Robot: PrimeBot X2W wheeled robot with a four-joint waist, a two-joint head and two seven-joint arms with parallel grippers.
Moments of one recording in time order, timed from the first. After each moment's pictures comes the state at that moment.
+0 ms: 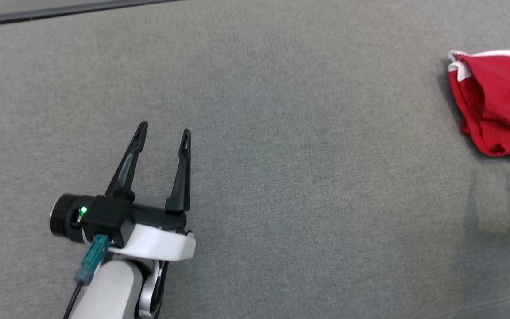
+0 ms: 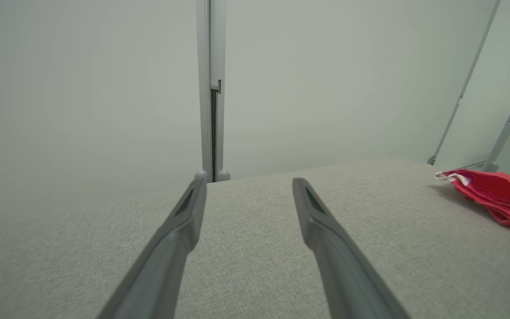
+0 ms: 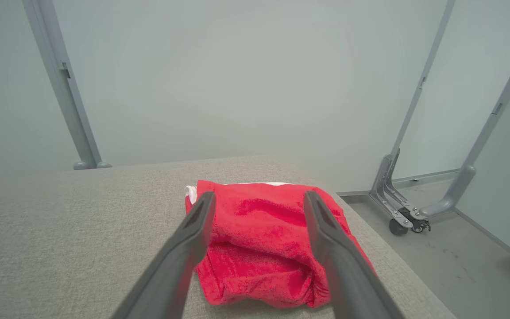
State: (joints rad) left arm -0.26 0.14 -0.32 0.01 -0.22 0.12 -0.24; right arm -0.27 -0.36 -0.11 0.34 0.37 0.13 -0.26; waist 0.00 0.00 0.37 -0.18
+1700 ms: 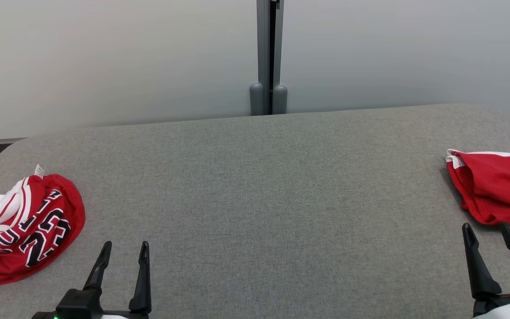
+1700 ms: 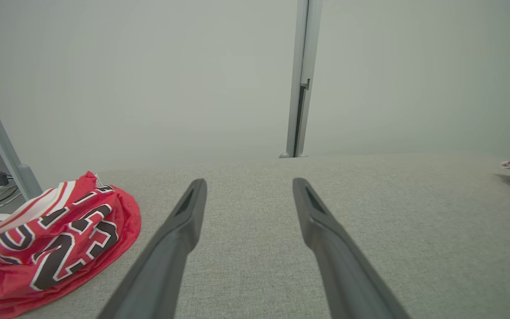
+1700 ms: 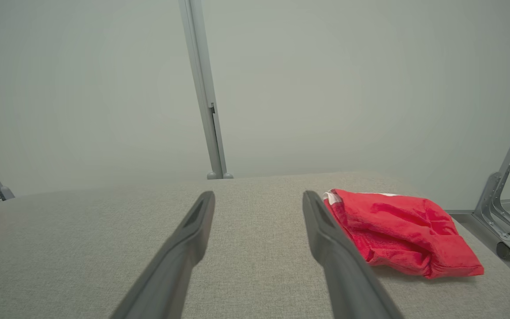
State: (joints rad) left arm 0.11 0.21 -0.24 0.07 -0.31 0.16 -0.24; right arm 0.18 -0.19 -0.05 -0.14 0.30 0.13 0.03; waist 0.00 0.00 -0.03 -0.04
